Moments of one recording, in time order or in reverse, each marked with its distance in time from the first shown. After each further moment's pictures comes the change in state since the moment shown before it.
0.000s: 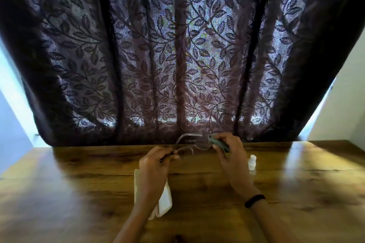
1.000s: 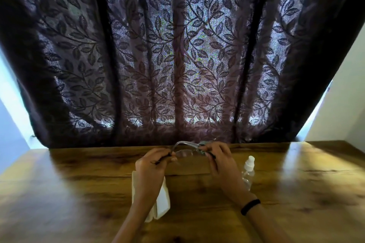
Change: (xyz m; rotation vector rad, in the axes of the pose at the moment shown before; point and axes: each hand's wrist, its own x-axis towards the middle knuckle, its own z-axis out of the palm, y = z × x) left_hand 0.001 0.007 -0.003 -0.060 0.033 -0.003; right_hand -0.012 0.014 0.017 -0.069 -0.127 -0.187
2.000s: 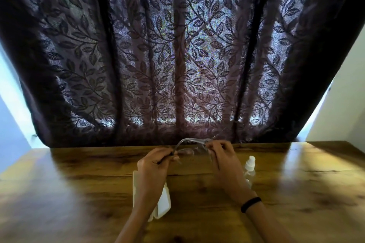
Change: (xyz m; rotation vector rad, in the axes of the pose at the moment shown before) left_hand -0.002 -0.006 0.003 -0.016 0.012 -0.011; right_hand 0.003 0.001 -0.004 -0.132 0.013 0.022
